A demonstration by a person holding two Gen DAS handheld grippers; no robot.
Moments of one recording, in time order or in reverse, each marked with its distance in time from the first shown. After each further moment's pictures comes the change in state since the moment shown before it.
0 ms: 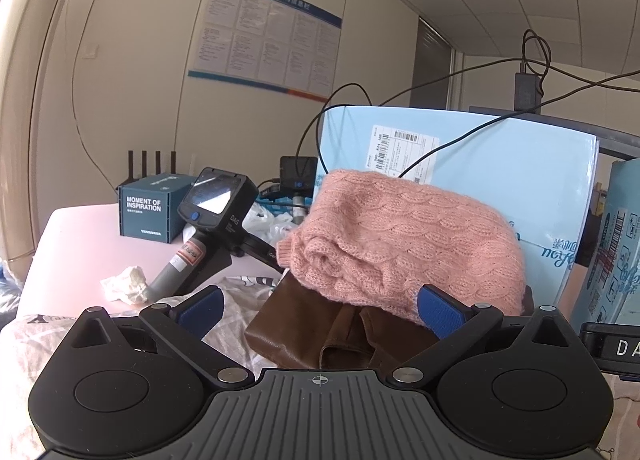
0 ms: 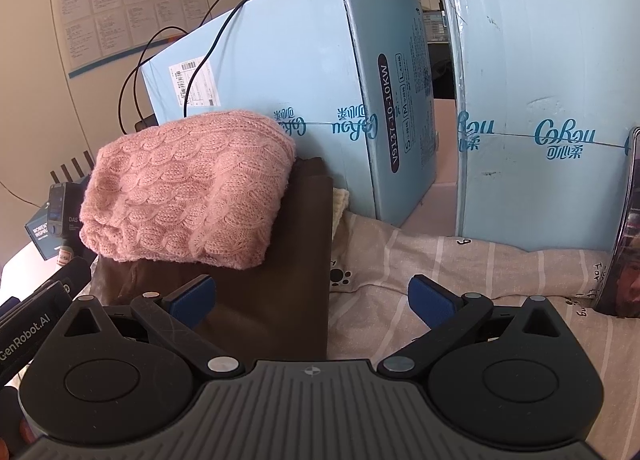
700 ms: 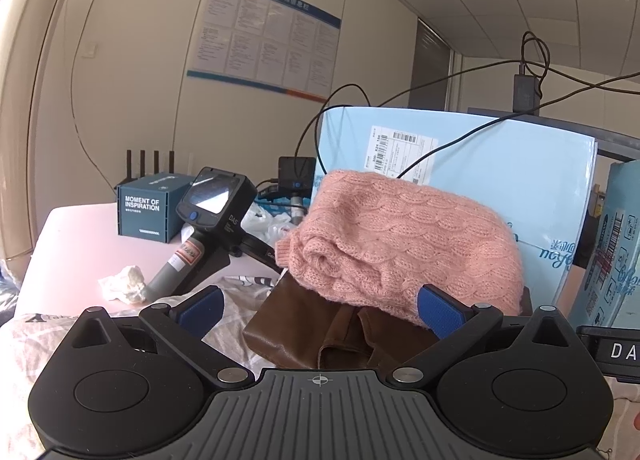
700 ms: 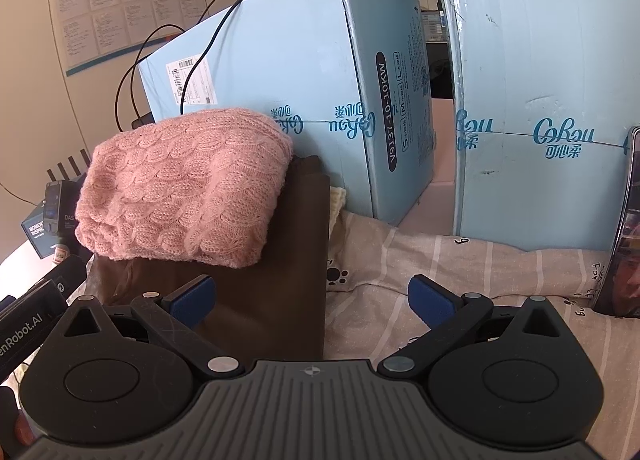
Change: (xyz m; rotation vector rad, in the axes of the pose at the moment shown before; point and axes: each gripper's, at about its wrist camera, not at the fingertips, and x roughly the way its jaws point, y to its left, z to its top) left arm 0.001 0.001 0.000 -0.005 -0.002 -0.005; right arm 0.002 0.000 0.000 -0.004 0.003 -0.007
